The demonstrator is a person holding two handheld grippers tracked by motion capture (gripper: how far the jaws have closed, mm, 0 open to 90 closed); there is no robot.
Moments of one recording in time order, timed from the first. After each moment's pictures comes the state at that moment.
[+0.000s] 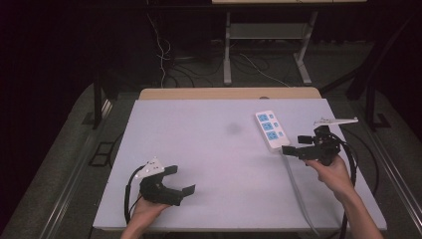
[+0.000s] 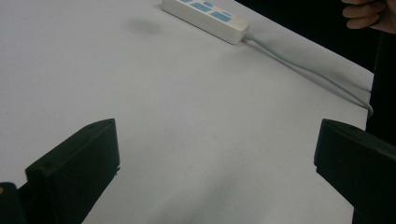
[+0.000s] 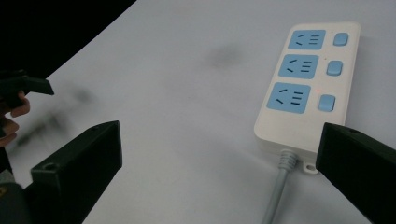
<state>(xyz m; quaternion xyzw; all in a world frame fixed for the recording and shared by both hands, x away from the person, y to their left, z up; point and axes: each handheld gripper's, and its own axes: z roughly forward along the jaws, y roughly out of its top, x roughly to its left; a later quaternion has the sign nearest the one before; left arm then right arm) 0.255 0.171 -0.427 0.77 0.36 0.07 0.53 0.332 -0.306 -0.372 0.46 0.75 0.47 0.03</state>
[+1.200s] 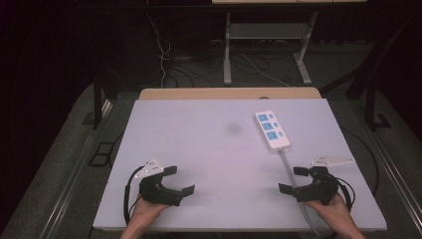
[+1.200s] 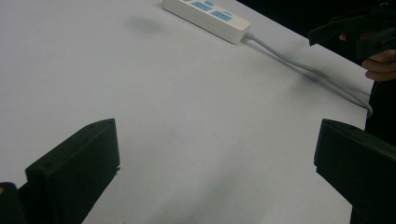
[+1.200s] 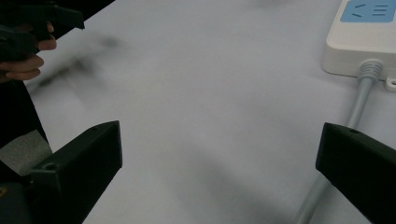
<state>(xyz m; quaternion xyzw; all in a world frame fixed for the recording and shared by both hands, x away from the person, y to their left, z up) 0.255 0.172 -0.426 0.77 0.36 0.07 0.53 0.255 -0.293 -0.421 0.42 0.77 0.47 0.04</state>
